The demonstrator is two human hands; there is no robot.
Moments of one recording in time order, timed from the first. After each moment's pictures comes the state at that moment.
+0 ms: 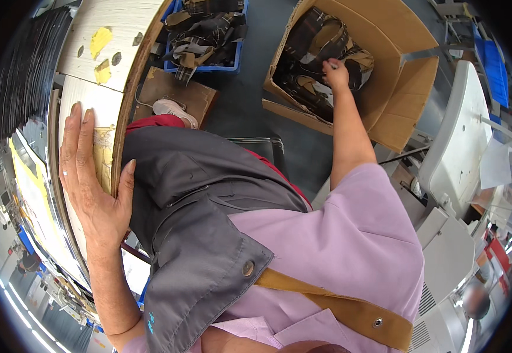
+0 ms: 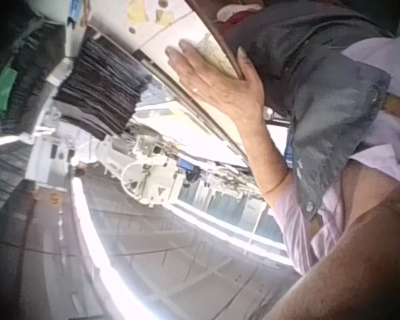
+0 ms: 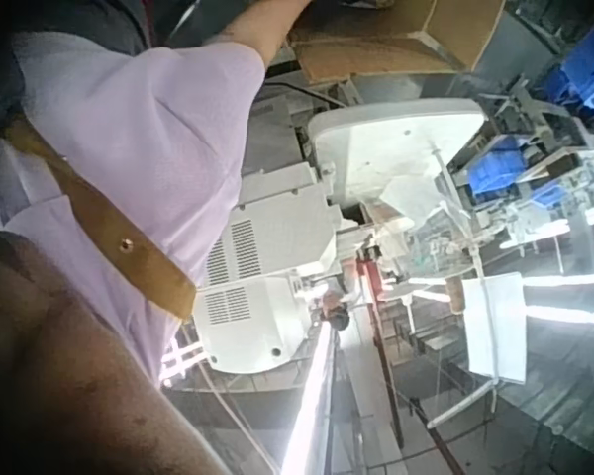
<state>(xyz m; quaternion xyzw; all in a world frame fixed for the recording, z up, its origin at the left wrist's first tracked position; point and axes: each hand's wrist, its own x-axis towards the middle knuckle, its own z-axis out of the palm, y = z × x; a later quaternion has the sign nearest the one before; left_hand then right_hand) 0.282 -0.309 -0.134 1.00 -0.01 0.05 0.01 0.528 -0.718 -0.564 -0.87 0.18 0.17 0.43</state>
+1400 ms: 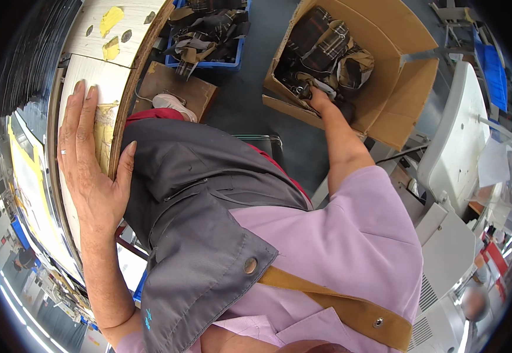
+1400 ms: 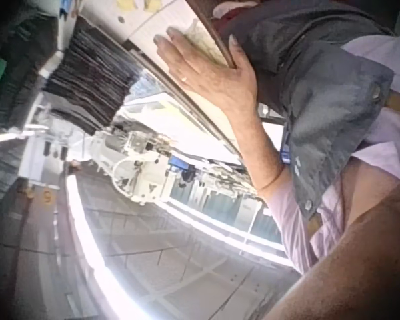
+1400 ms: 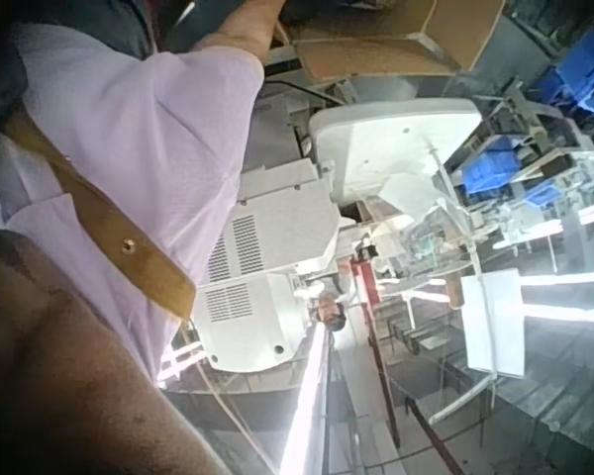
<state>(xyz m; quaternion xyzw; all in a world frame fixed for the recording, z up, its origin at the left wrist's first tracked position) 0.278 -0.311 -0.137 1.00 0.00 0.06 0.00 0.450 -0.702 -0.567 -0.90 -0.07 0.42 0.13</state>
